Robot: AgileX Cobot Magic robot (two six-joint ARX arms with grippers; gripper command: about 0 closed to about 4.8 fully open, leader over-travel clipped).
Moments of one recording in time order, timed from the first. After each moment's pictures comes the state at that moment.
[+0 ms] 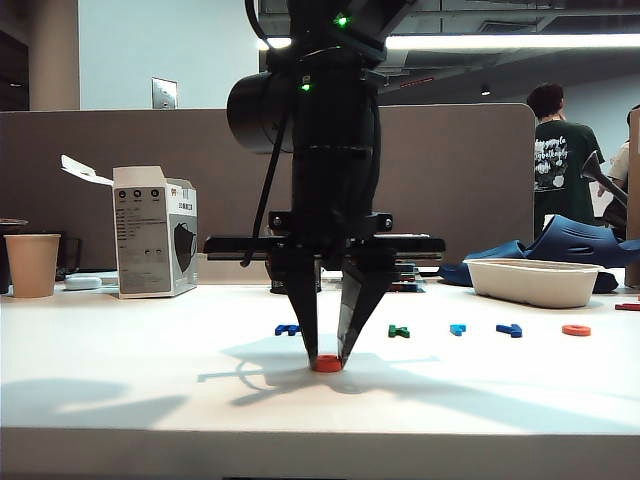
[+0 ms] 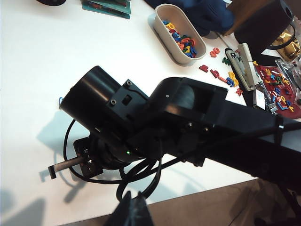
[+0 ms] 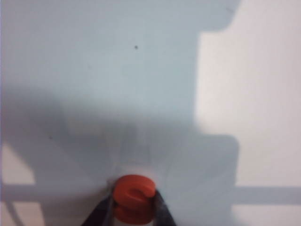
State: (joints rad) left arm -1.13 1.04 1.31 -0.86 -0.44 -0.84; right arm 0.80 2.06 1.56 -0.94 0.07 0.60
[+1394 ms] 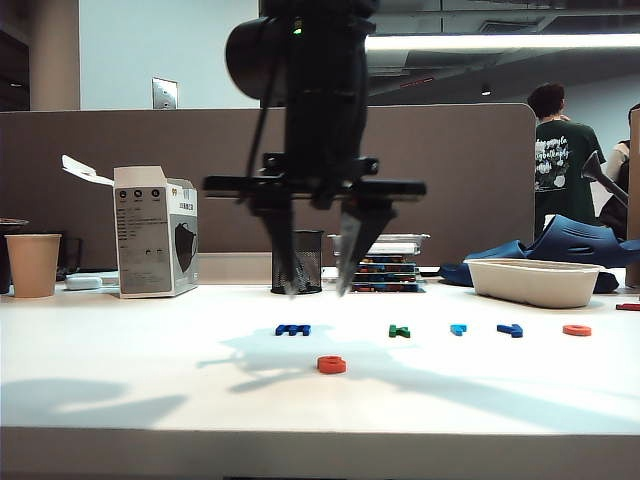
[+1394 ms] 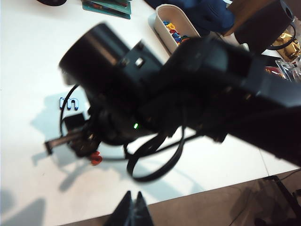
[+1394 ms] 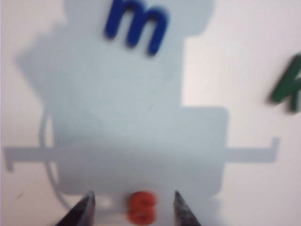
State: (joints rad) left arm -1.13 1.04 1.31 -0.86 -0.44 -0.84; right arm 0.78 2.06 1.73 -1.03 0.12 0.52
